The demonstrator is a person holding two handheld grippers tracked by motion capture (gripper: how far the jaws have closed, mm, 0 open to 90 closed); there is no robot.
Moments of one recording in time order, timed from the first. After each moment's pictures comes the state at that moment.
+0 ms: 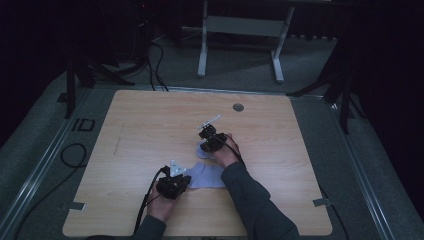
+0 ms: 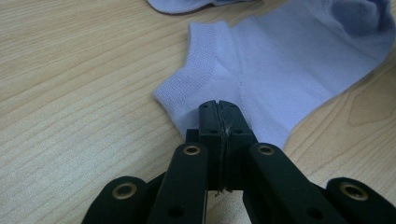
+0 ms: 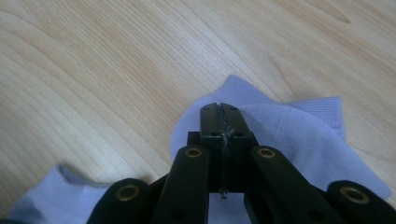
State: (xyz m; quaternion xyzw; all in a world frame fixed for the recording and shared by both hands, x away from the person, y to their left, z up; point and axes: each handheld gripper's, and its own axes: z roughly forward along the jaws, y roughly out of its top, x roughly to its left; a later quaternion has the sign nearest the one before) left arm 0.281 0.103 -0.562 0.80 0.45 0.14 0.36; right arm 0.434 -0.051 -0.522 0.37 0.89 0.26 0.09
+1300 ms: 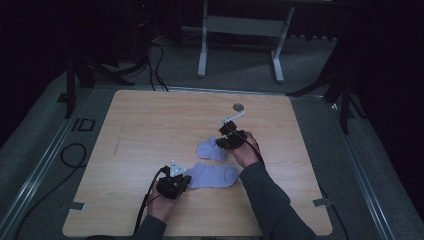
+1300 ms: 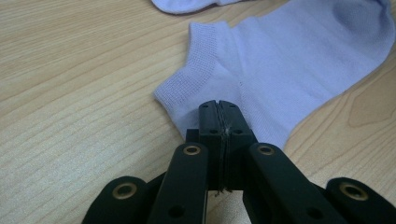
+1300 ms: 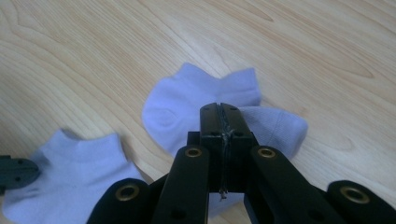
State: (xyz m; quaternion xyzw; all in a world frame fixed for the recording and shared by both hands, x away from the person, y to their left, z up) left arm 0.281 0.103 -0.562 0.80 0.45 0.14 0.36; right arm 0.427 -0.111 -0.493 0.38 0.87 0.30 0.09
